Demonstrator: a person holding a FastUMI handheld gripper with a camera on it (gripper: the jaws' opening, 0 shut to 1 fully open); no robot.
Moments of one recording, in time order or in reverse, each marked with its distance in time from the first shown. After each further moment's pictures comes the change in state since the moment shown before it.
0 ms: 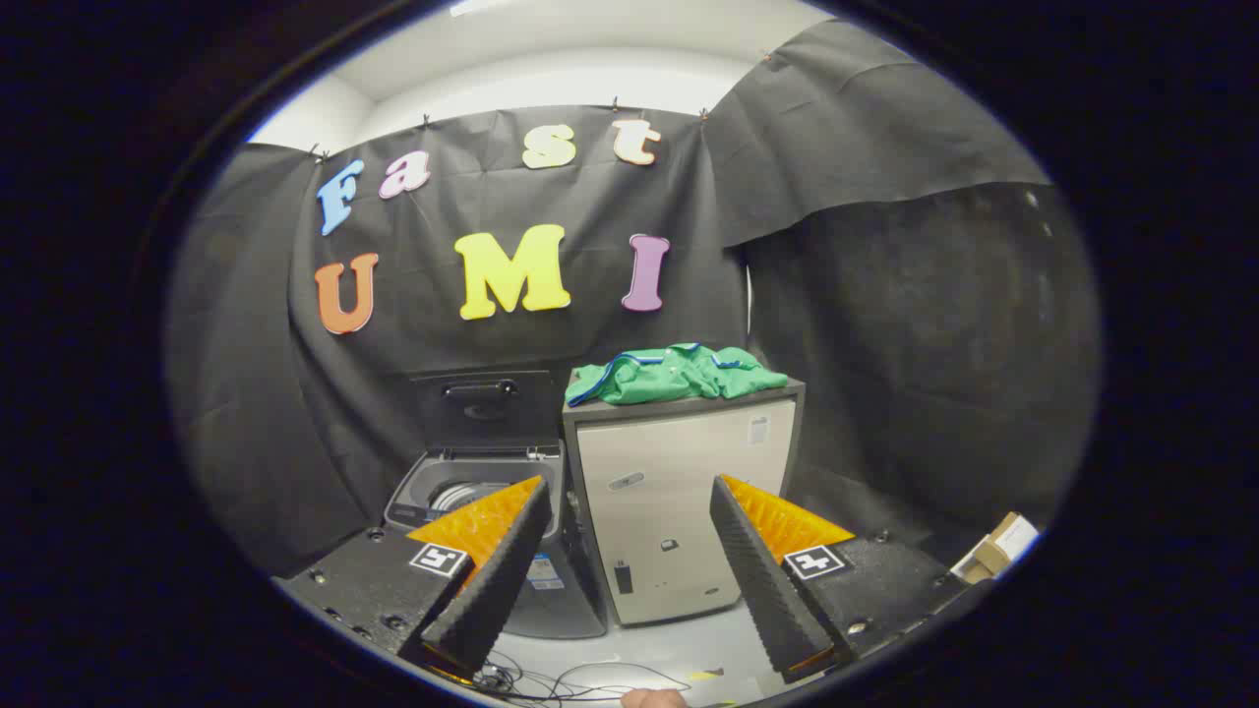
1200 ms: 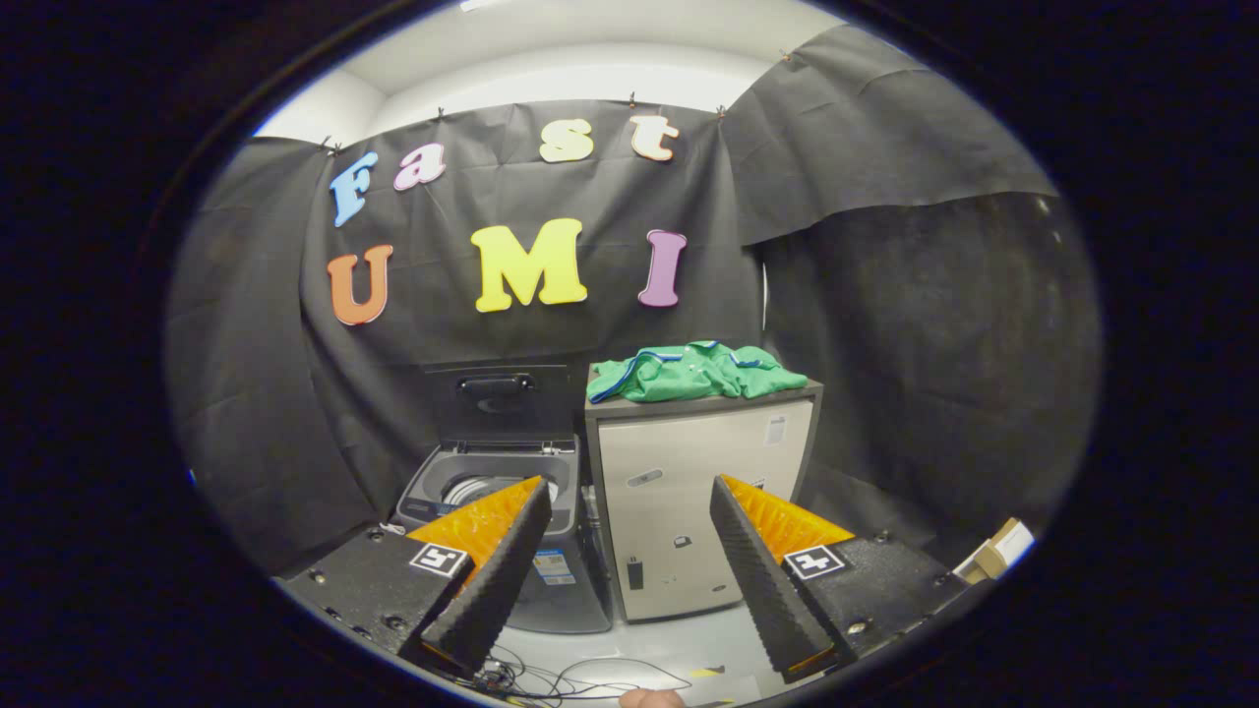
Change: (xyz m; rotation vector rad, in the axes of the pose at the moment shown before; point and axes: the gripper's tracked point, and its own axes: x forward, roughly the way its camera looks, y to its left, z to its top) arm -0.001 0.023 0.004 -0.023 0.017 0.027
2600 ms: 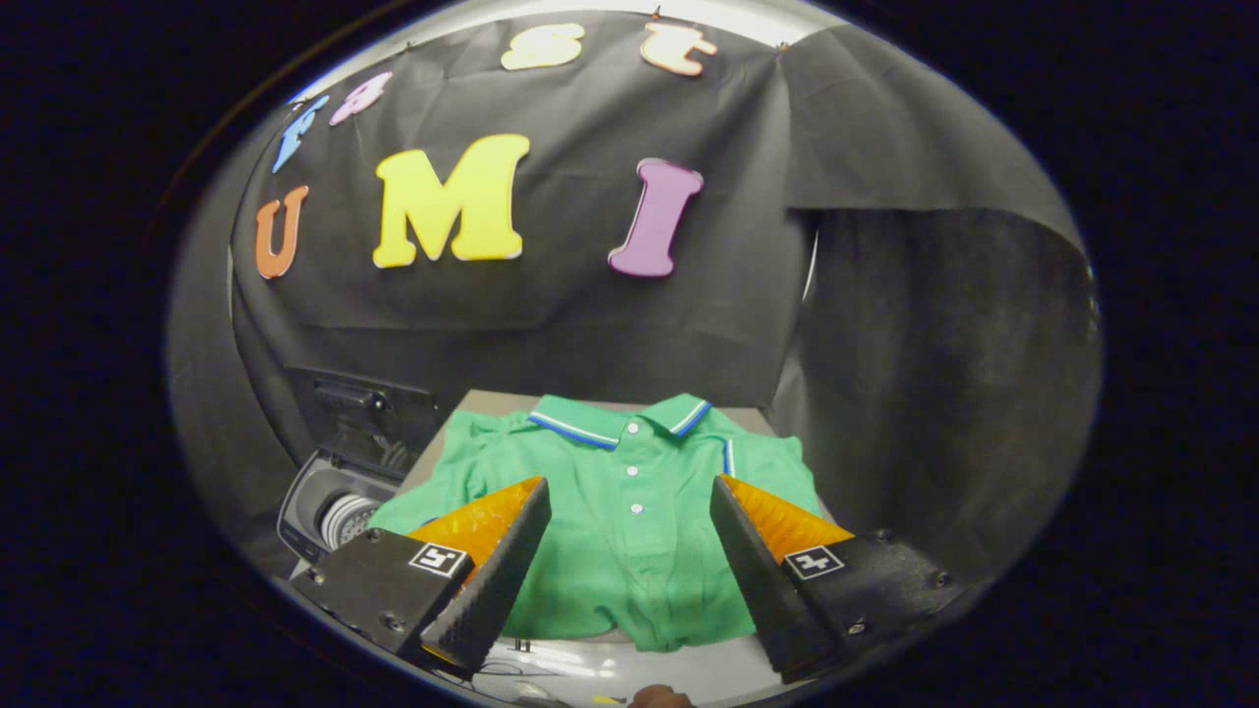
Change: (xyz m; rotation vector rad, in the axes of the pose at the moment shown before) arm 0.374 -0.110 0.129 -0.154 0.277 -0.007
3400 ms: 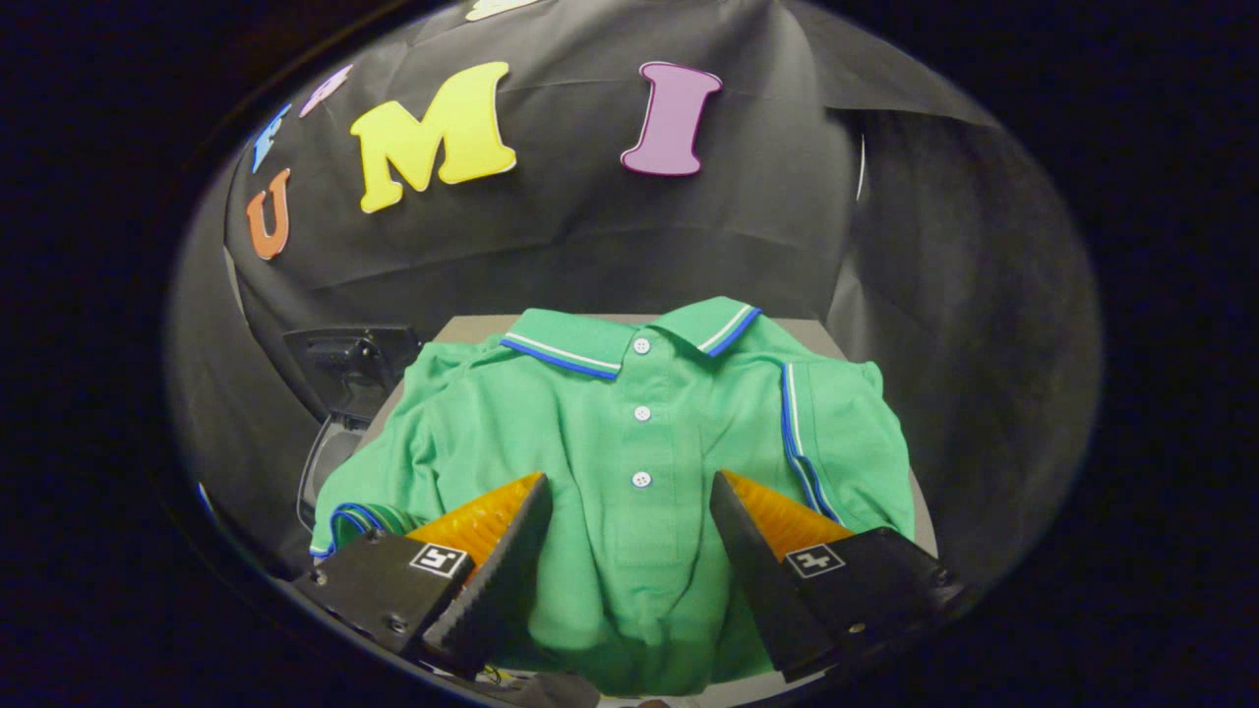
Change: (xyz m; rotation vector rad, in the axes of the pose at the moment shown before) arm 0.051 0.000 -0.043 0.031 0.227 0.098
